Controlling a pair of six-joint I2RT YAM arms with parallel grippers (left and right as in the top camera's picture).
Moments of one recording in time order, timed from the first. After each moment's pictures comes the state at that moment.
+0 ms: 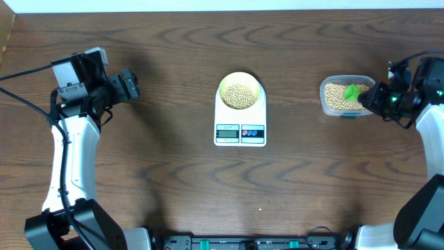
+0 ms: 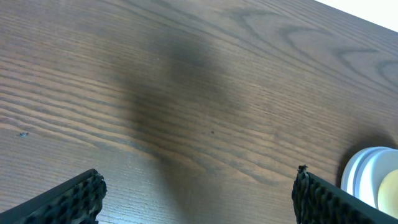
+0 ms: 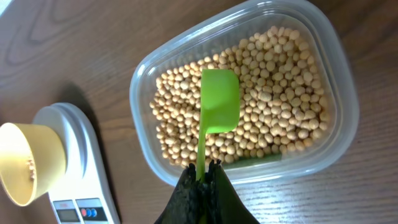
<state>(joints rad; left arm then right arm) 0.29 1.51 1.13 -0.47 0.26 -0.07 -0.33 1.62 1.18 -0.69 -0.47 0.15</state>
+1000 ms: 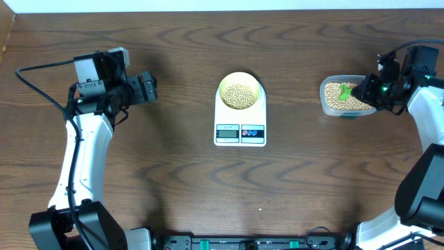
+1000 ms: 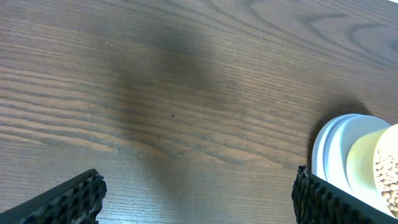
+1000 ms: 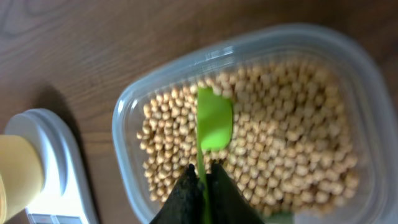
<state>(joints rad) 0.17 1.51 1.13 -0.51 0.26 -0.07 -0.29 1.79 1.28 -0.66 -0.44 0.12</state>
